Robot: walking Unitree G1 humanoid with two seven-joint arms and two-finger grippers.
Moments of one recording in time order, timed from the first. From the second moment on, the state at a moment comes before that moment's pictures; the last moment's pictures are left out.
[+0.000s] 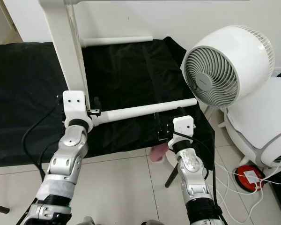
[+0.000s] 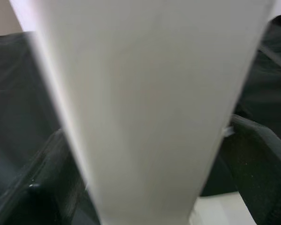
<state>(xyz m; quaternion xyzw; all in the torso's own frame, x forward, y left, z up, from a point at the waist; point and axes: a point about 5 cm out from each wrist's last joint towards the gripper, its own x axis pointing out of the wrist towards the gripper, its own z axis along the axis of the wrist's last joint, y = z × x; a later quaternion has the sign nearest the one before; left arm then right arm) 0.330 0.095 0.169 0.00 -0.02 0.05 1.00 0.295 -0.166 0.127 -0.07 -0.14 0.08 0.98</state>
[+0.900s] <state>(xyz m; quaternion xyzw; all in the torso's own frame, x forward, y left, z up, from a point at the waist) 0.354 0.120 0.161 0.03 -0.01 0.16 0.99 0.295 -0.166 0.138 -0.06 -0.14 0.06 0.99</state>
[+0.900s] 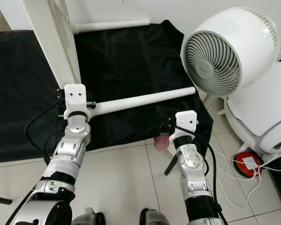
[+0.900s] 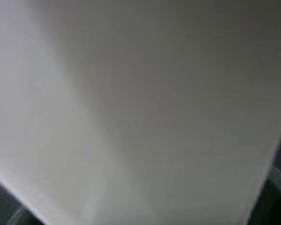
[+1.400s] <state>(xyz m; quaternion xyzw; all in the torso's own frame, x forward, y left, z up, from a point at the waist) 0.357 0.141 0.177 0.01 -0.07 0.19 0.98 0.295 -0.165 0.136 -0.06 -0.14 0.05 0.99</state>
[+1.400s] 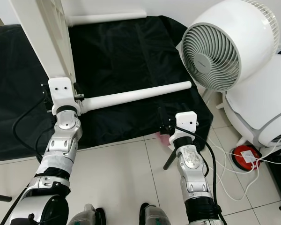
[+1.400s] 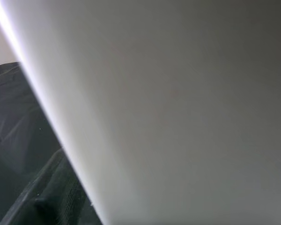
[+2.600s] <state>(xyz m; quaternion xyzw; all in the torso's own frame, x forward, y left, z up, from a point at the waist) 0.354 0.250 0.182 0.12 -0.13 0.15 0.97 0.293 -0.174 0.141 -0.07 -0.14 0.04 0.99</state>
